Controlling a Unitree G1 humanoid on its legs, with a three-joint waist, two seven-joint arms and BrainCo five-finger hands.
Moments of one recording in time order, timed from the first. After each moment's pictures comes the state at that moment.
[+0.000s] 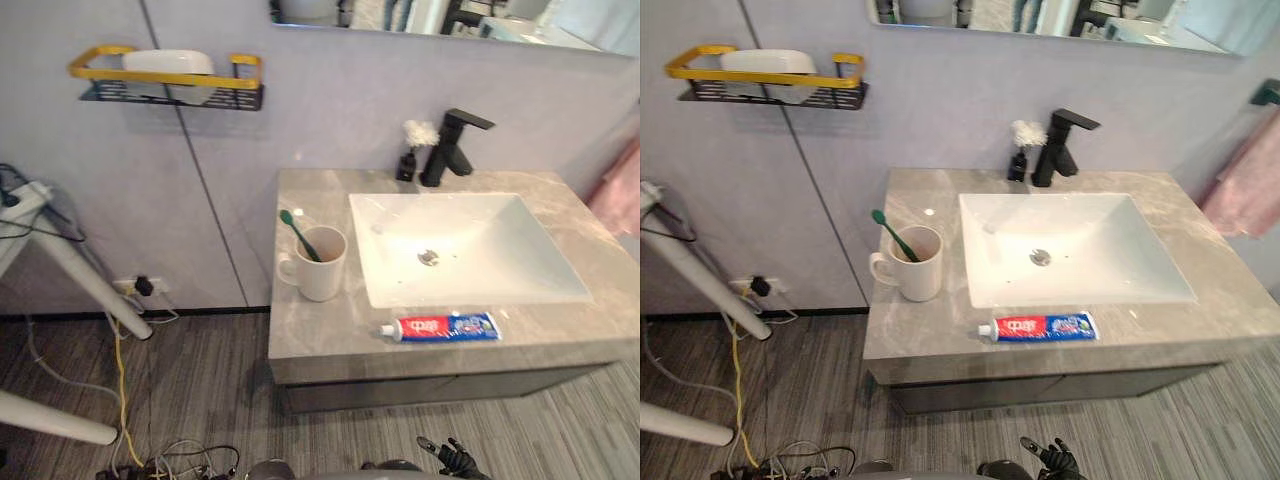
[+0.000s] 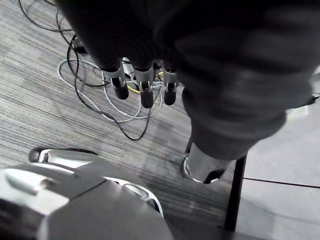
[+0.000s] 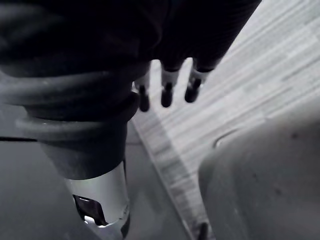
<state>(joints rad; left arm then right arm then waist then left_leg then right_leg) 0.19 -0.03 0.53 1.01 0.07 -0.10 0.11 0.12 0.03 -0.46 0.99 -0.03 0.00 0.02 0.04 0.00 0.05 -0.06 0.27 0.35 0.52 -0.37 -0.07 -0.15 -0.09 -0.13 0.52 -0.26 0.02</state>
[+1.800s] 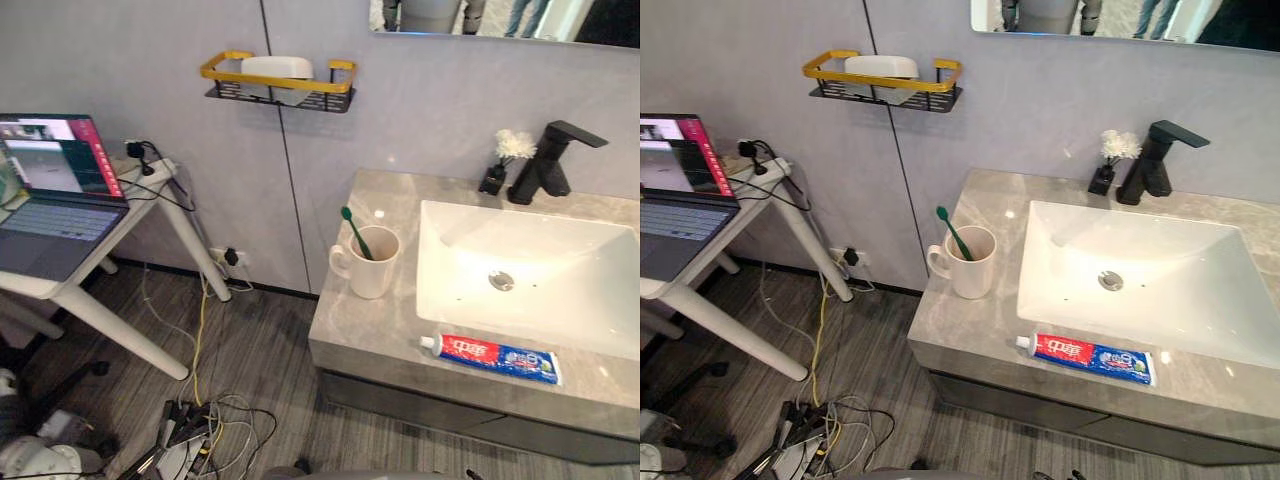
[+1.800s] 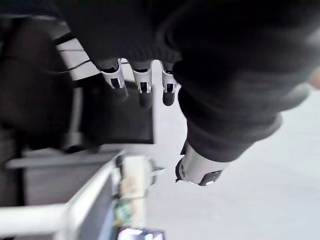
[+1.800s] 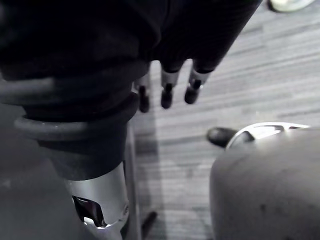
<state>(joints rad) 0.22 0.04 0.89 -0.13 -0.09 -0.20 0.43 0.16 -0.07 -0.32 1.13 0.02 -0.10 -0.02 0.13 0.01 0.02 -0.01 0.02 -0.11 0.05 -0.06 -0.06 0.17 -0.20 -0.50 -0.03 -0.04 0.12</state>
